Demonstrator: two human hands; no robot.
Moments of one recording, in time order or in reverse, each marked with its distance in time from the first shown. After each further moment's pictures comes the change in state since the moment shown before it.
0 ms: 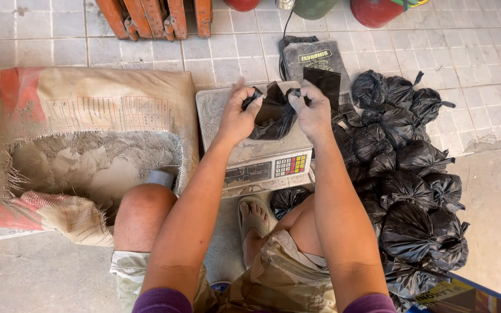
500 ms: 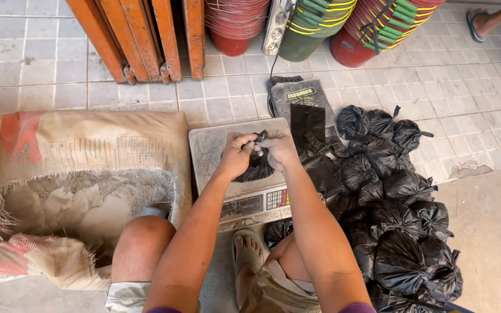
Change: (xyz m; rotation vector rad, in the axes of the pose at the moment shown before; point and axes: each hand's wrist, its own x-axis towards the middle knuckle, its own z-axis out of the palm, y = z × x) left_hand 0.028 -0.065 0.017 0.019 -0.234 -0.081; right_hand 0.010 0.045 0.049 0.692 -0.048 0.651
